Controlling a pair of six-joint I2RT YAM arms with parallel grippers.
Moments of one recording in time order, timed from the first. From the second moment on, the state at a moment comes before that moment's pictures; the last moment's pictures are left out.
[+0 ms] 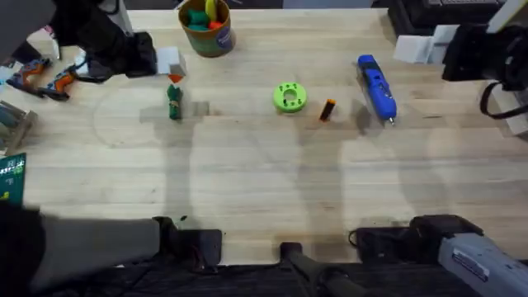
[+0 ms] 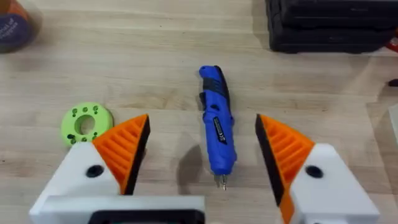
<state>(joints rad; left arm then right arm) 0.14 1.53 1.30 -1.03 -0.02 -0.05 0.00 0.95 0.98 -0.67 -0.01 -0.01</state>
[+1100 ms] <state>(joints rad) 0.14 1.90 1.30 -0.90 0.08 0.06 0.00 0.95 0.98 -0.67 -0.01 -0.01</state>
